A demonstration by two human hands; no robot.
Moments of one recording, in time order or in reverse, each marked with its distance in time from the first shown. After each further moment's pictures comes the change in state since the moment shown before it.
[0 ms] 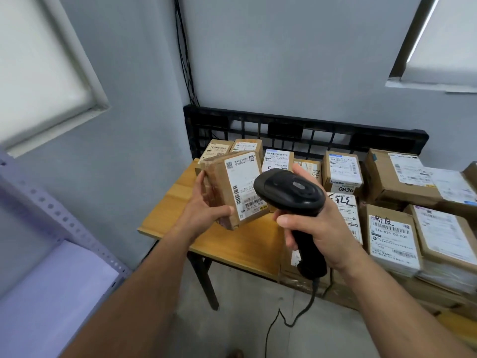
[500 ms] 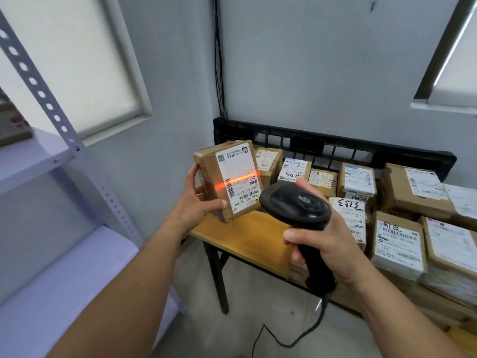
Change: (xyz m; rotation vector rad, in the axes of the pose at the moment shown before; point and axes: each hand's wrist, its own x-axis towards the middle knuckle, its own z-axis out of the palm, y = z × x) left_hand -0.069 0.018 -0.037 0.032 0.176 0.115; right_hand -0.048 -0.012 0.017 -0.067 -0.101 -0.012
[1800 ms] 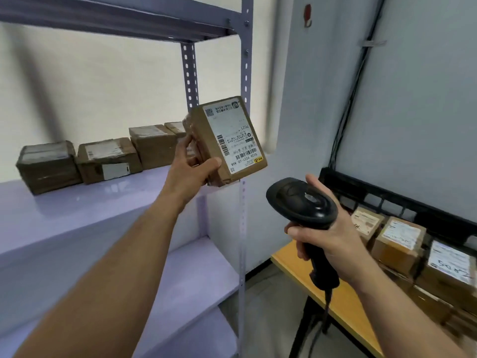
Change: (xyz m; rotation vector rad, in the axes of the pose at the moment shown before) left_hand -0.061 0.030 -0.313 -0.149 0.608 0.196; right_hand 0.106 -0.061 0.251 -0.030 -0.346 -0.183
